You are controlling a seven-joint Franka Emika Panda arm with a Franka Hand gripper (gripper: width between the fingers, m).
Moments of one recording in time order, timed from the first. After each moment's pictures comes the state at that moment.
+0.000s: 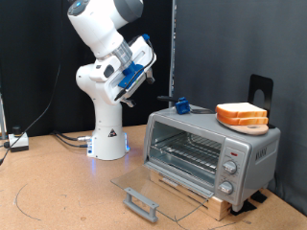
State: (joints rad) arm 0.07 -0.43 -0.35 -2.43 0.47 1.78 0.05
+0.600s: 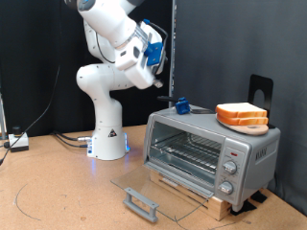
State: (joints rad) arm 0.17 -0.54 -0.33 -2.42 0.63 1.68 -0.37
